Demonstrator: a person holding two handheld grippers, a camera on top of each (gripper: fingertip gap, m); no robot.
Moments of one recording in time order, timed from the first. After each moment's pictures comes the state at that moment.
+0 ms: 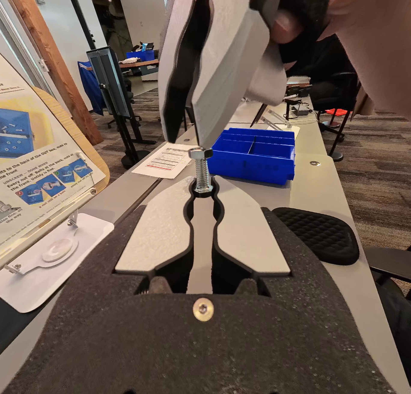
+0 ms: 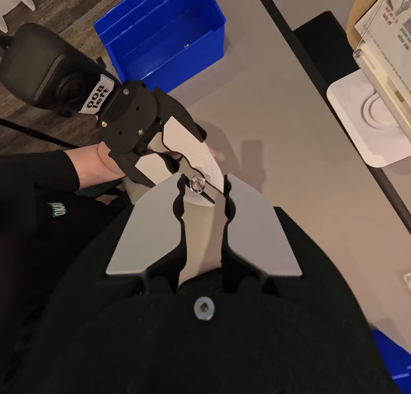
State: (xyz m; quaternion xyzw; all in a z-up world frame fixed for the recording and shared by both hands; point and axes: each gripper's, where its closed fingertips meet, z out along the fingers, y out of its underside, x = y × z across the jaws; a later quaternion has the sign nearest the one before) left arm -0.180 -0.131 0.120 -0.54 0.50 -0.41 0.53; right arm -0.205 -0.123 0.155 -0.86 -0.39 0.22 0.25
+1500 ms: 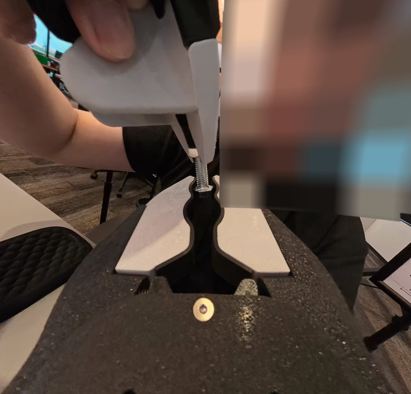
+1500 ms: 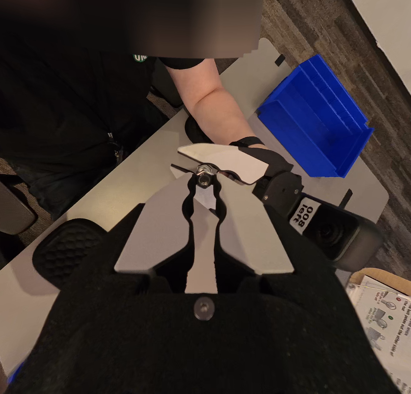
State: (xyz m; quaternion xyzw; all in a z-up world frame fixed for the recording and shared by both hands) left arm -0.230 -0.300 0.121 -0.20 0.61 -0.76 -0.06; right arm -0.226 -0.269 0.134 -0.42 -0.84 0.20 0.29
